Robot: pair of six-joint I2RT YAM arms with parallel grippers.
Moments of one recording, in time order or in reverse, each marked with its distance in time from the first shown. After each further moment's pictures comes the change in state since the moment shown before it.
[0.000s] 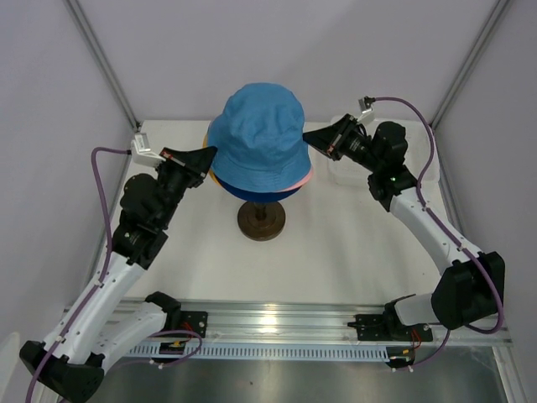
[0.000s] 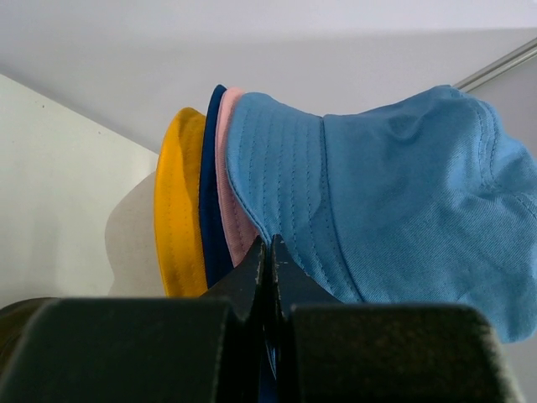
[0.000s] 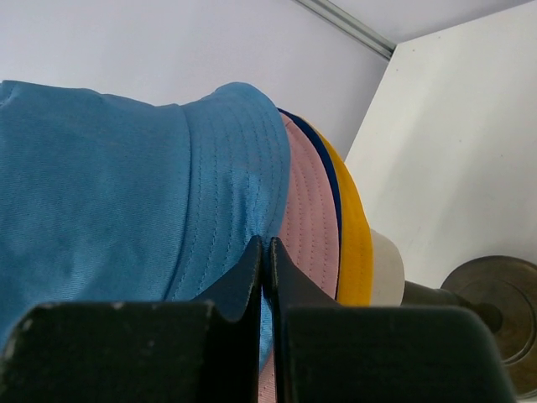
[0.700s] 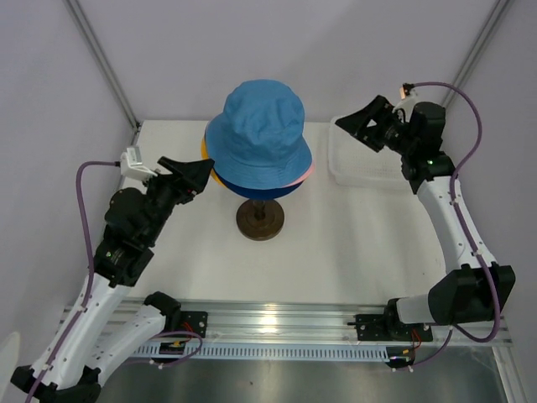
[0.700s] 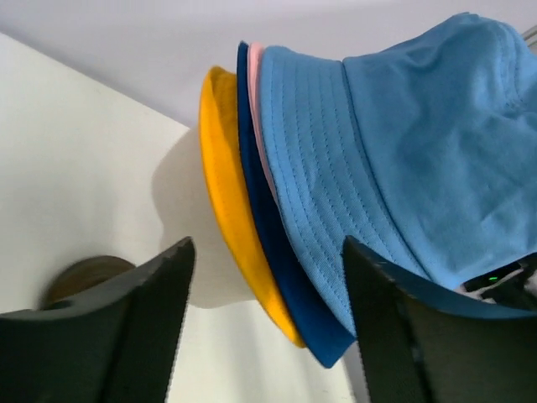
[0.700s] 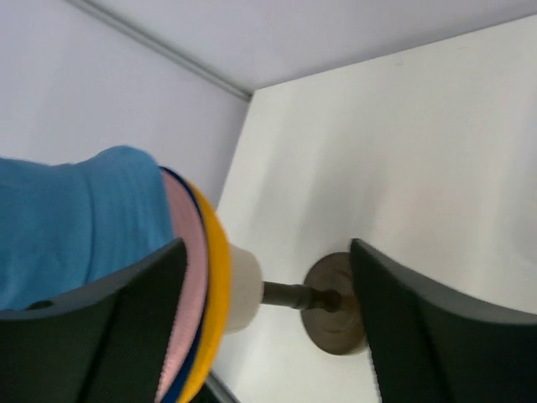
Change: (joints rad) left arm -0.011 -0.147 0.004 -0.212 -0.015 0.093; right arm -0.195 0.009 0.200 -0.402 0.014 -0.298
